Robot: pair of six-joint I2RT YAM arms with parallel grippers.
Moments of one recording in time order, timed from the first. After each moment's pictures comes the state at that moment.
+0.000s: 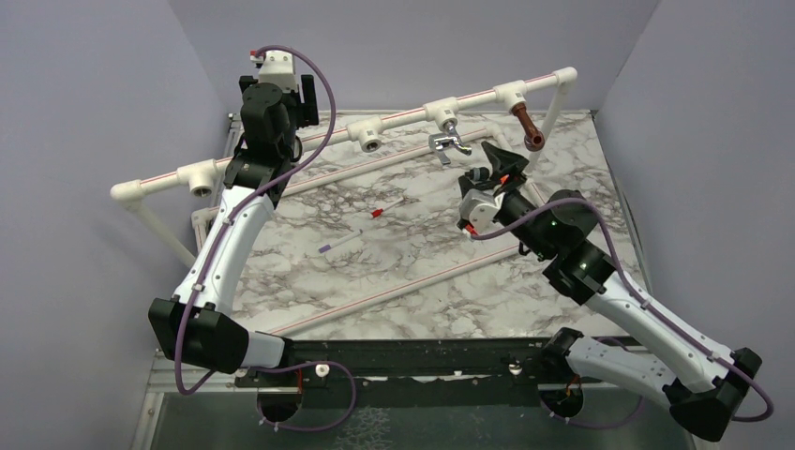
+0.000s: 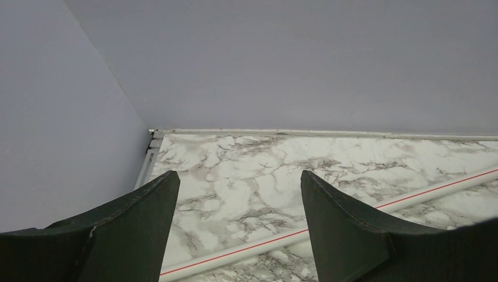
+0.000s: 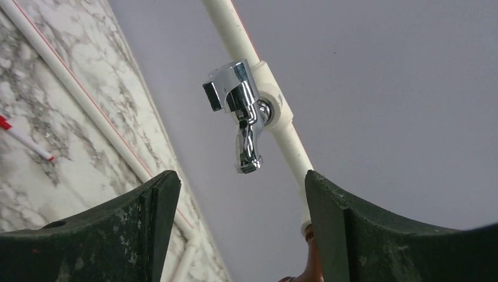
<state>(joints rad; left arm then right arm) -0.22 1.36 1.43 -0.12 -0.31 0.03 0.74 0.88 0.90 0.09 -0.01 -1.03</state>
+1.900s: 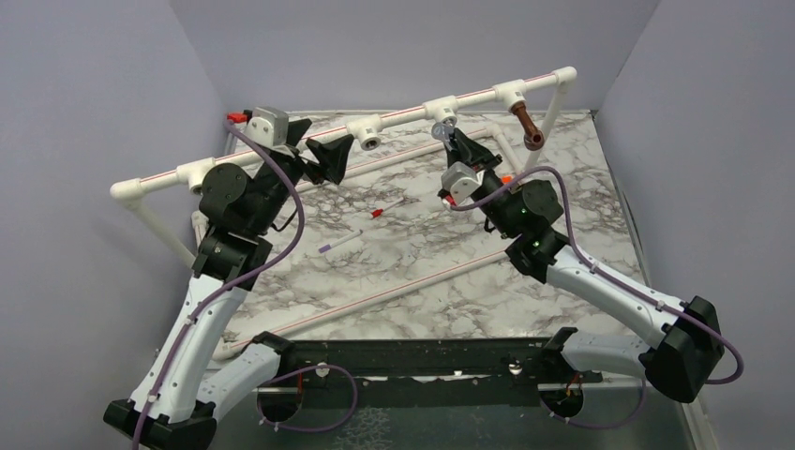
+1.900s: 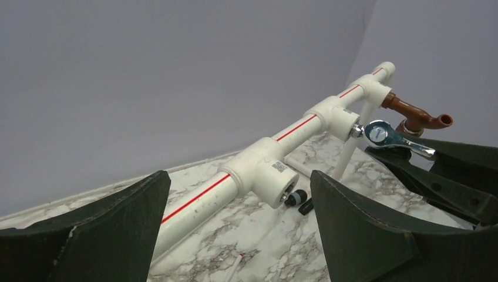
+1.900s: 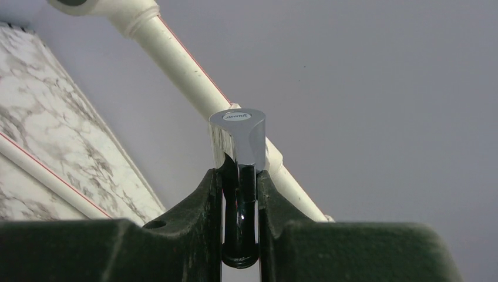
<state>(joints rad) -0.37 0.89 1.14 0.01 0.14 -0.16 0.74 1.17 0.89 0.59 0.00 -1.03</state>
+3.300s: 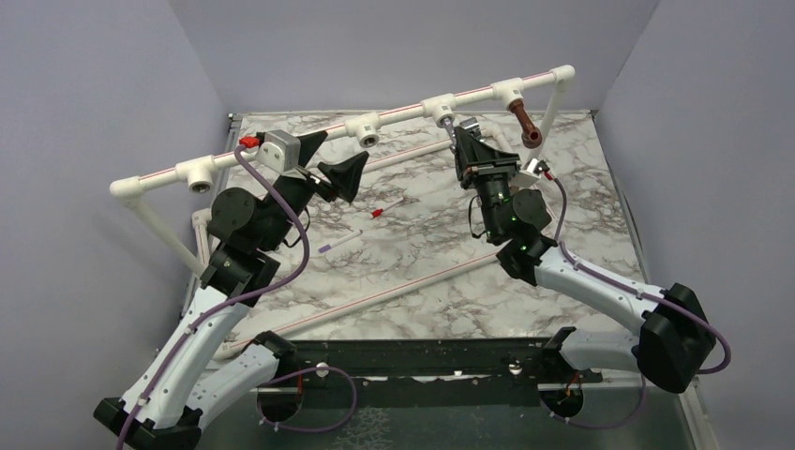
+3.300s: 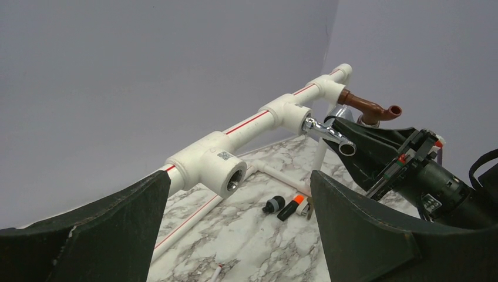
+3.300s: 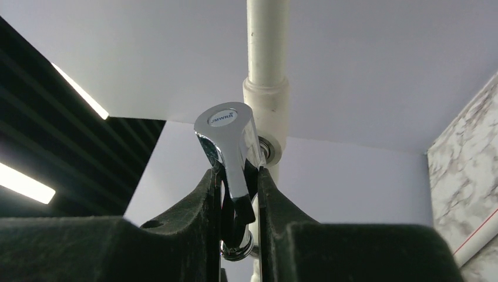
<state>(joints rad) -0.52 0.82 1.00 0.13 0.08 -0.13 0.75 1.24 0.78 0.83 0.54 1.40</state>
